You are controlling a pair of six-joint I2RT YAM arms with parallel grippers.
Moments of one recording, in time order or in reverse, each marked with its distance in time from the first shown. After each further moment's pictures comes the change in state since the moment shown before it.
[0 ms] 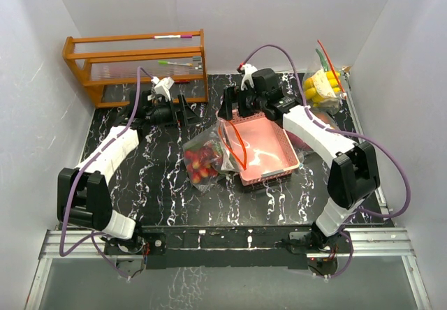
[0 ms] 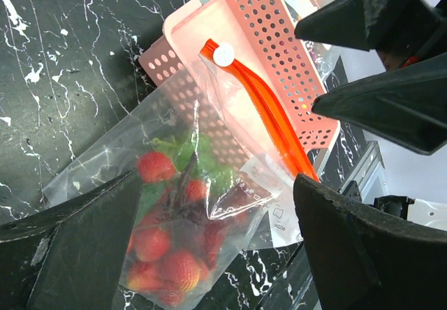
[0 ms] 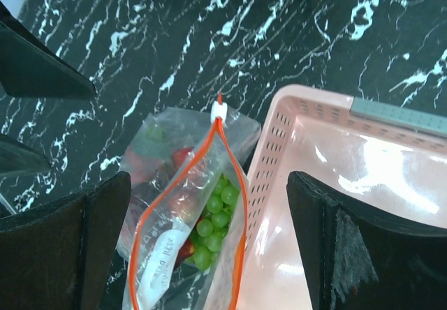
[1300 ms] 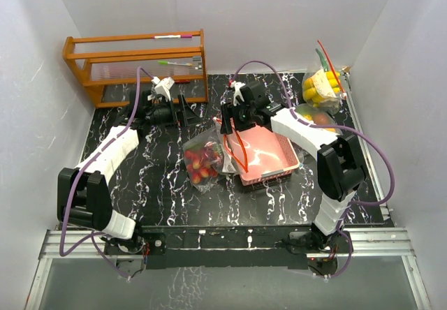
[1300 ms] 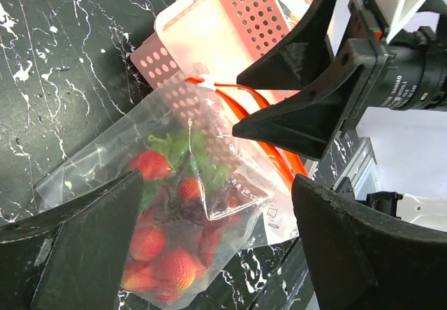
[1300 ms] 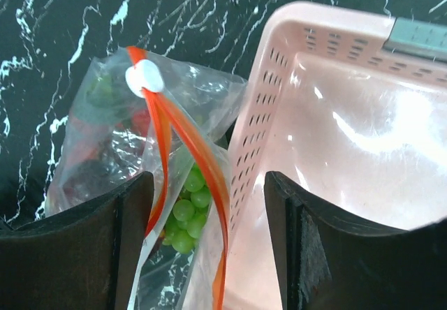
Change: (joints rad) left arm 0.001 0.000 0.000 0.001 0.023 -0.010; right arm 0.047 0.100 -0.003 -0.076 0.043 -0.034
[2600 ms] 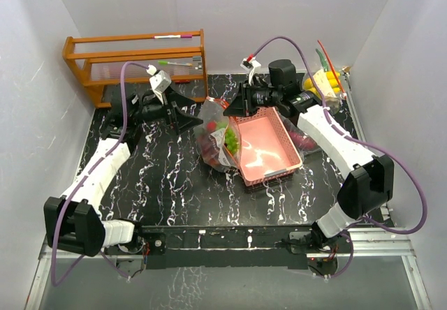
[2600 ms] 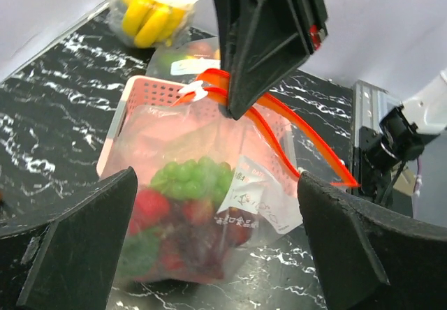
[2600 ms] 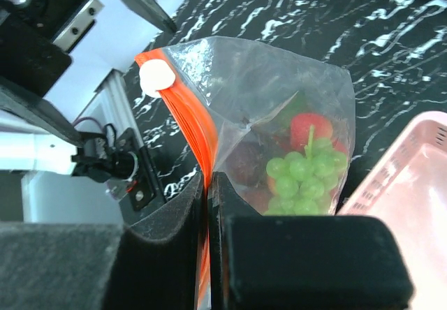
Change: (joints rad) left arm 0.000 -0.198 -0.023 0.259 0.303 0.310; right arm -0.100 -0.218 0.047 0.045 -0.500 0.065
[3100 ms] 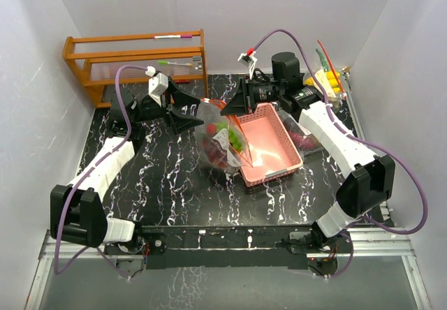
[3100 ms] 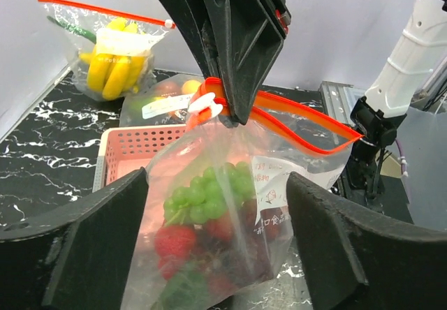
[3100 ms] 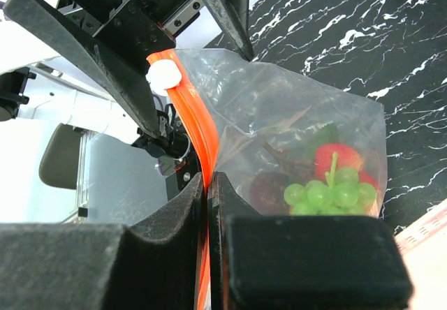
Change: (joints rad) left arm 0.000 0.065 -0.085 0.540 0.208 -0.196; right arm -0.018 0.014 0.075 0.014 -0.263 0.035
